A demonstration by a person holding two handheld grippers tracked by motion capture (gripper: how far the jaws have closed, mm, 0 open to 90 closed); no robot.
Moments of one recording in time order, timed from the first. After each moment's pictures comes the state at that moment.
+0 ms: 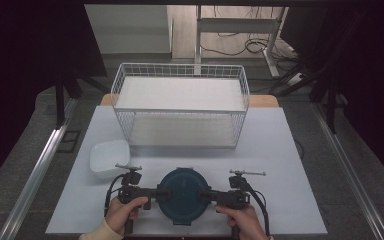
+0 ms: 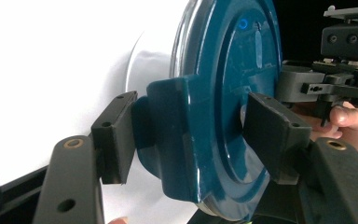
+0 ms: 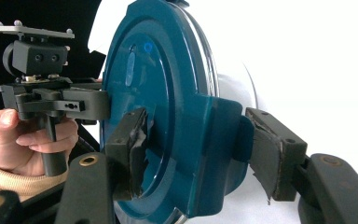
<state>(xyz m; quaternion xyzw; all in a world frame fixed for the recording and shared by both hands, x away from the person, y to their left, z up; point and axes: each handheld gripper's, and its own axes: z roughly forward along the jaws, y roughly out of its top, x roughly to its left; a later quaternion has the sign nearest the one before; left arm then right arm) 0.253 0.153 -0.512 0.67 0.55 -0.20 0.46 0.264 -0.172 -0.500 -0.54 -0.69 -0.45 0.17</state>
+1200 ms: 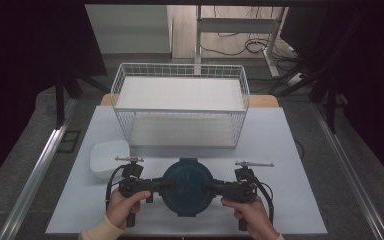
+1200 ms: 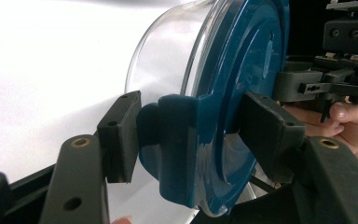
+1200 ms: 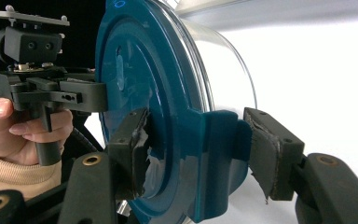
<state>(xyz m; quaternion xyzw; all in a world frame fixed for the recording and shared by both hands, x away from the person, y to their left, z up) 0.257 0.144 -0.474 0.69 0.52 -0.15 0.48 0.271 -0.182 -0.466 -0.49 -0.72 -0.48 0.12</state>
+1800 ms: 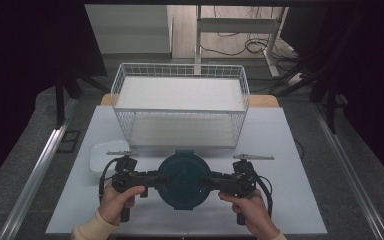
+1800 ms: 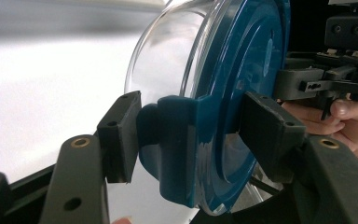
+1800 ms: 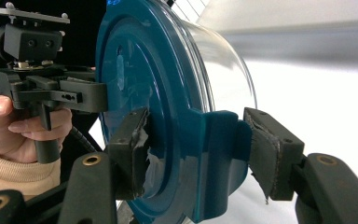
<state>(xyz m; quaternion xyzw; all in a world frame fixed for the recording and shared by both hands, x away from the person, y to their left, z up) 0.256 0.155 -0.443 0.69 0.50 -0.11 0.50 0.272 -0.170 -0.433 -0.47 -0.73 -0.49 0.09</state>
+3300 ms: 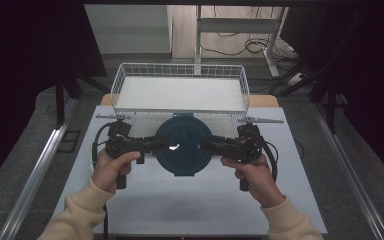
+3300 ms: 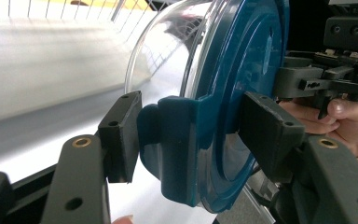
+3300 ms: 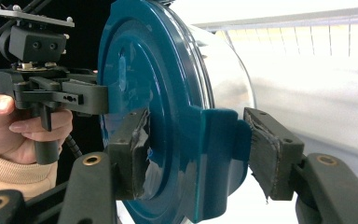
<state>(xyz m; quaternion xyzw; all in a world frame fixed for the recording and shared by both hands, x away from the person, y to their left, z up) 0.297 0.165 -0.362 0.69 0.47 -0.07 0.54 0.313 -0.163 -0.350 -0.42 -0.73 -0.53 0.03</state>
